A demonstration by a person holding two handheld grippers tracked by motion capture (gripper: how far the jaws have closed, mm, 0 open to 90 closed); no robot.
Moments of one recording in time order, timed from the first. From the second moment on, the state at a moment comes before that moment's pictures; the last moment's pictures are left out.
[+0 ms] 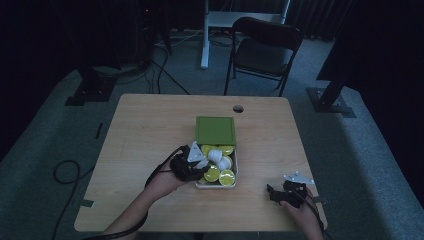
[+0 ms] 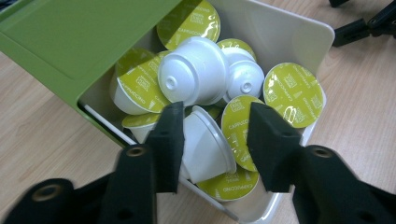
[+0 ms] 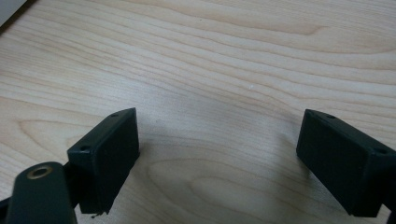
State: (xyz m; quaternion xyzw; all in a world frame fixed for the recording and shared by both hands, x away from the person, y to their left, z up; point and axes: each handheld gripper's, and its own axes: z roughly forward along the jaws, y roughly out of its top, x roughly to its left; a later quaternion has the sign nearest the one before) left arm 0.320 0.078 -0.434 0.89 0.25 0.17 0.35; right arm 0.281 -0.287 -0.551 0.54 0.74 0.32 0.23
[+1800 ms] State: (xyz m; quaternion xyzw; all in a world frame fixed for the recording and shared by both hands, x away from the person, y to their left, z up) left arm 0.318 0.078 -0.417 0.88 0.25 0.17 0.36; right arm 0.281 -0.287 -0.551 0.54 0.74 0.32 0.23
